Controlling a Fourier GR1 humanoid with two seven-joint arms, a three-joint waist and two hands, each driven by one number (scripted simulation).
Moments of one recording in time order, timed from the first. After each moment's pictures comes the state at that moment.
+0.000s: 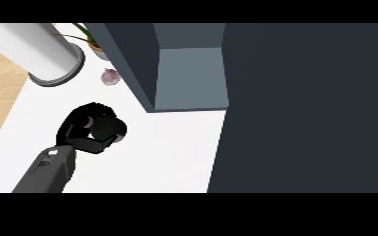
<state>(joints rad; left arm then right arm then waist) -0.45 0.29 0.15 -0.46 0.06 -0.54 -0.77 -0.06 -0.39 0.63 -2.51 0.07 -0.53 0.53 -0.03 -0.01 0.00</state>
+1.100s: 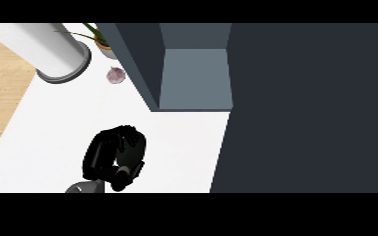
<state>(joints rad) -0.07 0.05 0.01 -1.08 0.12 -0.31 -0.64 -0.01 -0.46 0.64 -2.51 0.07 -0.58 0.47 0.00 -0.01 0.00</state>
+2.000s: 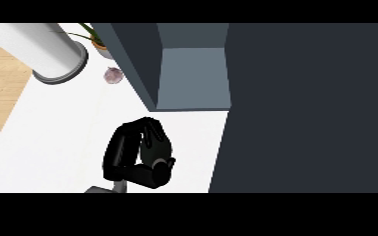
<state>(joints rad) -0.01 0.00 -0.27 -1.46 0.15 0.03 -0.37 0.07 -0.52 0.62 -2.52 0.06 -0.58 0.38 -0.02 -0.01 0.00</state>
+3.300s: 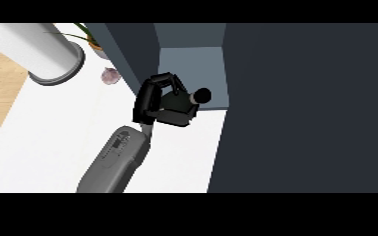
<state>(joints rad) -0.50 0.00 -0.25 -1.02 0.18 0.25 -0.35 0.18 -0.55 0.62 -2.51 0.04 -0.54 0.23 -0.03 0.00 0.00</state>
